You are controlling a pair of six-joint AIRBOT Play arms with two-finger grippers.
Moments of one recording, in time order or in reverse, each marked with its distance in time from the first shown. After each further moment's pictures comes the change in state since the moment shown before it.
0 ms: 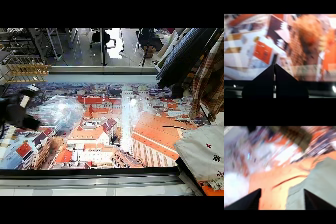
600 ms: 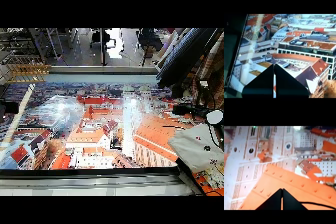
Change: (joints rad) left arm 0.024 0.095 0.000 0.275 -0.197 -0.329; right arm 0.676 -0.073 -0.230 -0.322 -0.606 -0.038
